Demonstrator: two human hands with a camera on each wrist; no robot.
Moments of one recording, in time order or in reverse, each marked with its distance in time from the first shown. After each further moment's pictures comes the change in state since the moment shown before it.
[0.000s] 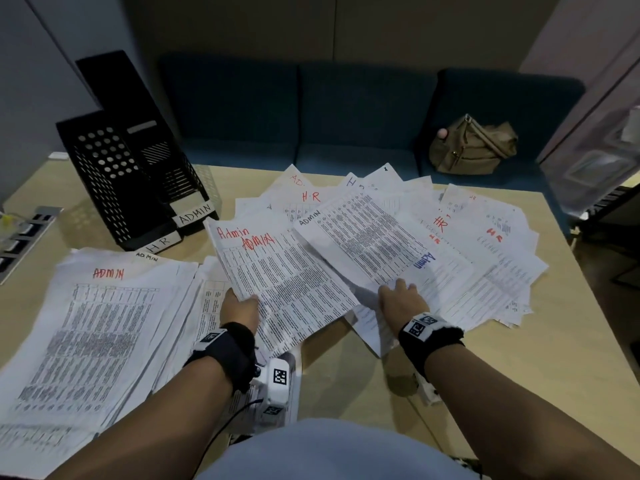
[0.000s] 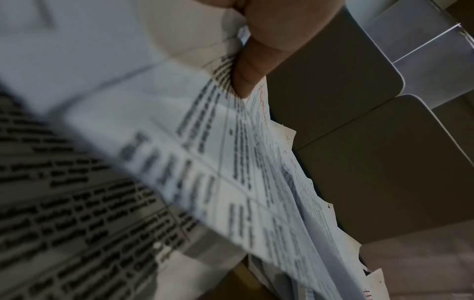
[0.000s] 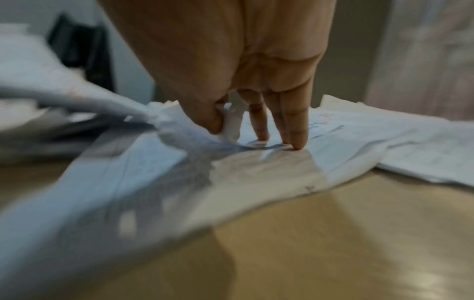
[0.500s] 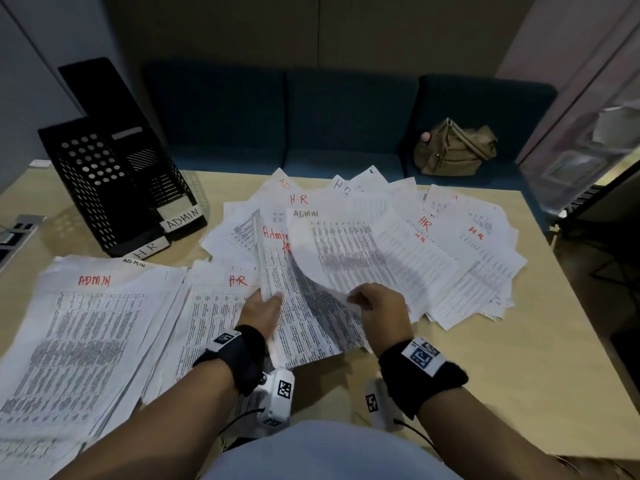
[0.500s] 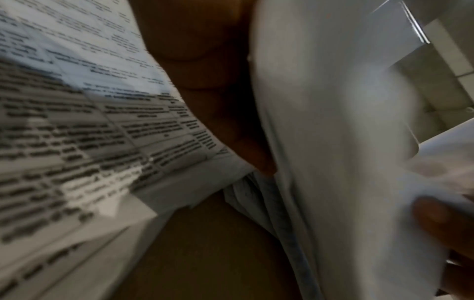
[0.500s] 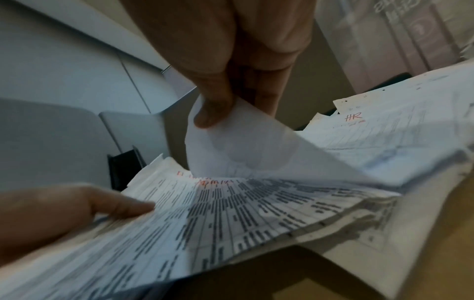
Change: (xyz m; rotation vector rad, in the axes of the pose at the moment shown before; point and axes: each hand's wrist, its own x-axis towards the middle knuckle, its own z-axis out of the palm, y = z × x) left_hand -0.038 0.011 0.023 0.017 -0.283 0.098; right_hand -0.071 -0.041 -0.022 0.712 0.524 -0.178
